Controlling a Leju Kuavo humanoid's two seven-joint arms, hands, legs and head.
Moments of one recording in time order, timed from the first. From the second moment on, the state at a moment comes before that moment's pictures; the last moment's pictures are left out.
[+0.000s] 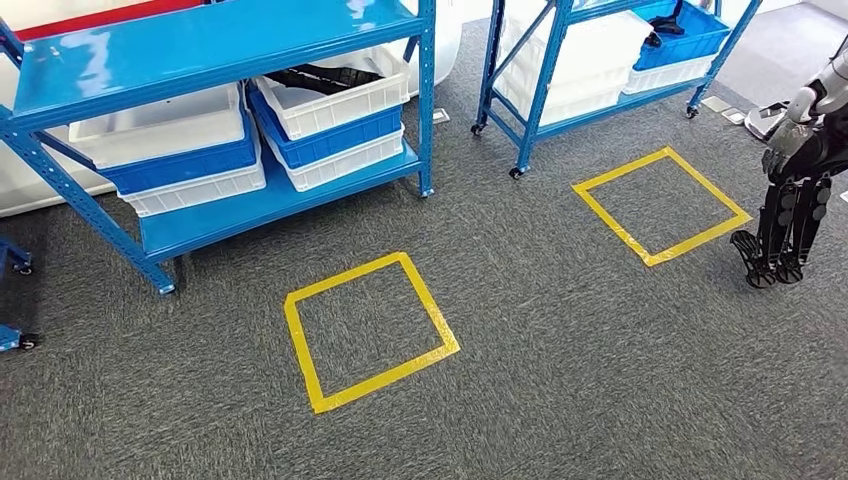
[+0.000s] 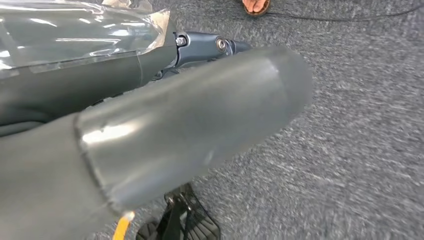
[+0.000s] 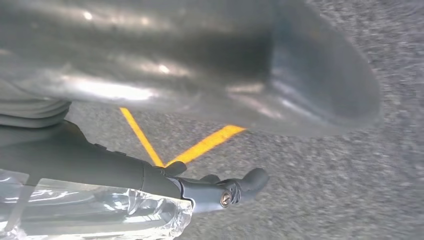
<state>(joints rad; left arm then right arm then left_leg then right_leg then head) -0.13 -0.20 1.41 -0.20 -0.50 0.44 -0.33 -0.13 0.13 -0.30 -0.20 0.84 -0.58 0.06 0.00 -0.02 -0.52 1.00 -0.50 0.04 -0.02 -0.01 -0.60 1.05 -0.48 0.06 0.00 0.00</state>
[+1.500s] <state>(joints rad) -0.14 -0.20 1.43 -0.20 -0.46 0.45 -0.34 -0.14 0.13 -0.30 -0.20 0.88 -0.57 0.08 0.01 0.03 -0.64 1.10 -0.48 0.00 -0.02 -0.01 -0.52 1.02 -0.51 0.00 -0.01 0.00</state>
